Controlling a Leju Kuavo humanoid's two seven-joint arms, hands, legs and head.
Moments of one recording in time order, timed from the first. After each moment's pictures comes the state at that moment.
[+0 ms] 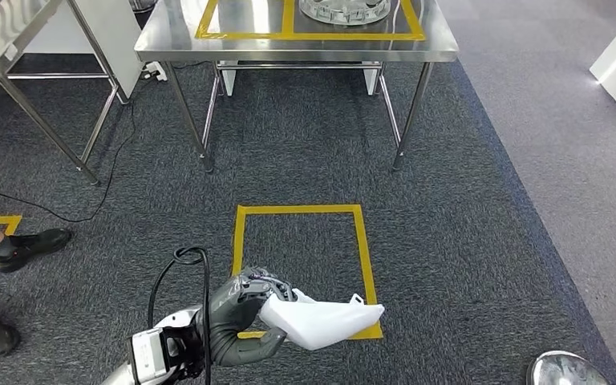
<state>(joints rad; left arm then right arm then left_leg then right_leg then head) -0.23 0.12 -0.73 -1.69 0.03 -0.27 -0.51 -0.09 -0.01 -1.12 -0.20 1.26 0.20 -0.07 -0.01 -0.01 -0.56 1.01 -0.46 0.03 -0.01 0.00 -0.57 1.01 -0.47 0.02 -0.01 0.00</state>
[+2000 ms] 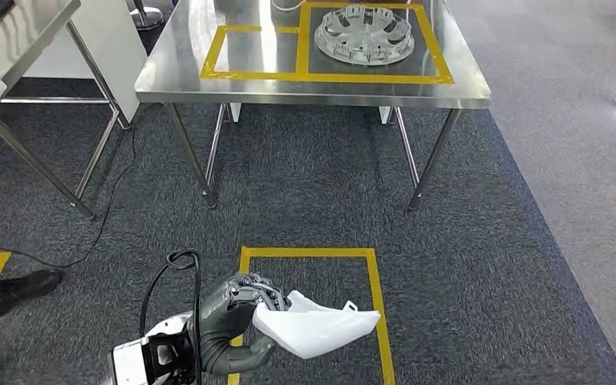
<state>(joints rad) -0.21 0.14 -0.72 -1.72 0.03 -0.27 -0.54 -0.08 -0.02 -1.12 -0.20 1.25 0.19 -0.07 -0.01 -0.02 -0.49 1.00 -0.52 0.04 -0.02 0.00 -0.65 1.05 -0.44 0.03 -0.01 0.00</state>
